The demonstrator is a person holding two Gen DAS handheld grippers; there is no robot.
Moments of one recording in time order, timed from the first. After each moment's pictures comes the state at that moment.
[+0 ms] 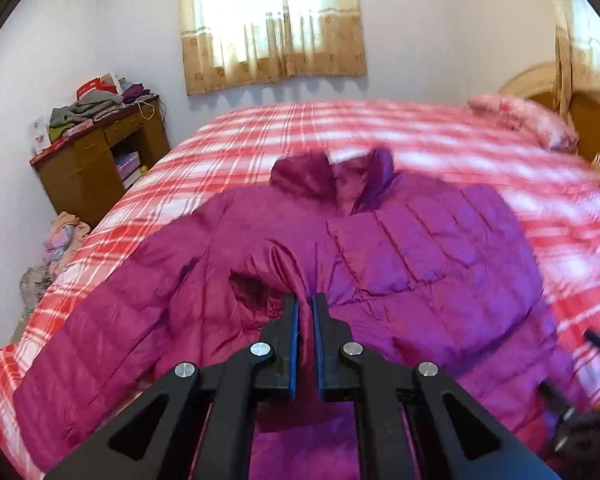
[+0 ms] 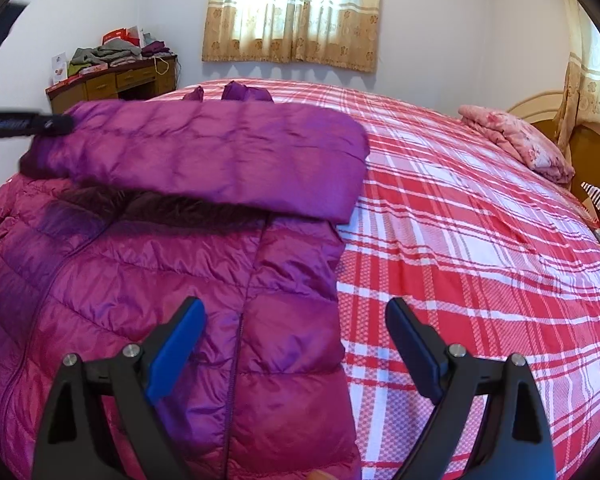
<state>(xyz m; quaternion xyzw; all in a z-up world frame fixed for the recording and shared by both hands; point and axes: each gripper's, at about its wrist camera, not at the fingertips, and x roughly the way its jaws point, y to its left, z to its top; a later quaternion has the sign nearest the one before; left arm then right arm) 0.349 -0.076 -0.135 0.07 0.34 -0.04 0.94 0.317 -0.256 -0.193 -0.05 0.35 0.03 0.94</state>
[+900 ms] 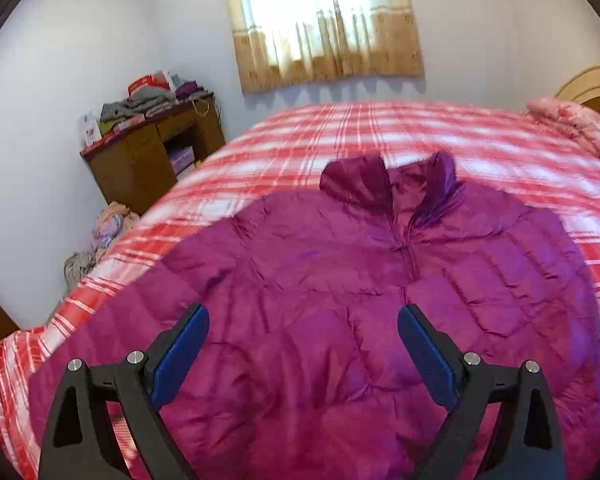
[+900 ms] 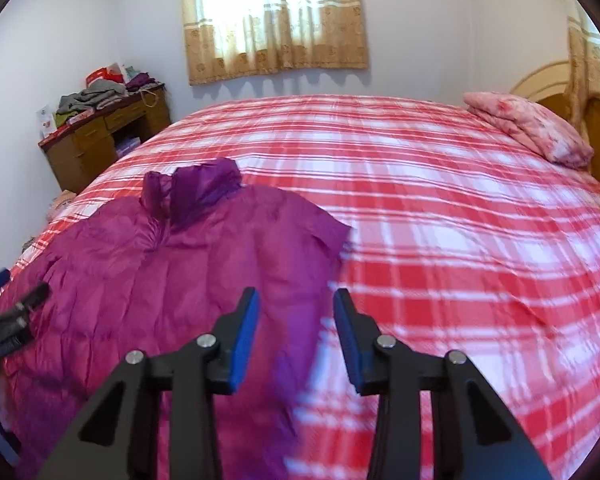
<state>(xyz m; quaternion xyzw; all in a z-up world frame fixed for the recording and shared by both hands) 0.405 -0.092 -0.157 0.07 0.33 0.07 0.94 0.440 -0.281 -0.133 0.03 0.34 0.06 0.94</state>
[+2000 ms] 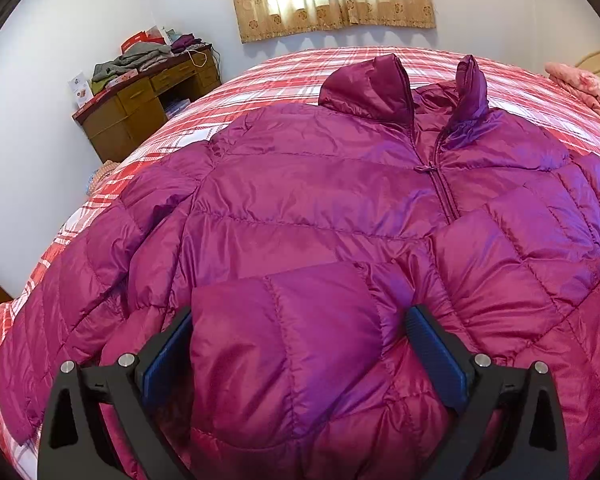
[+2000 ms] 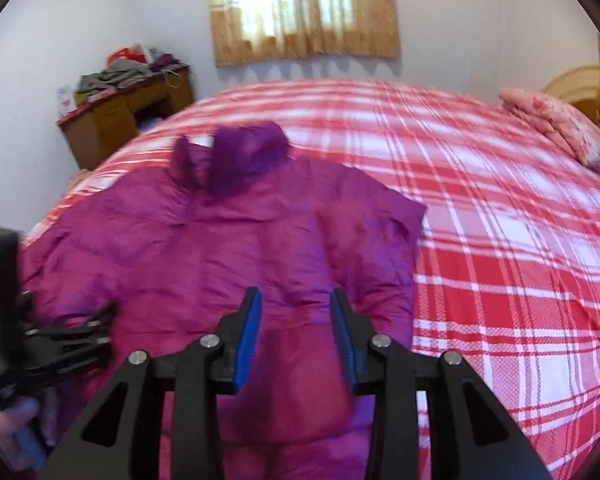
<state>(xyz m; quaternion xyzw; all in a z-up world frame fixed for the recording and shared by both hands) 0.436 -0.083 -0.221 0.06 0.41 0.09 0.91 0.440 -0.234 -0.156 0.01 0.36 0.10 0.93</state>
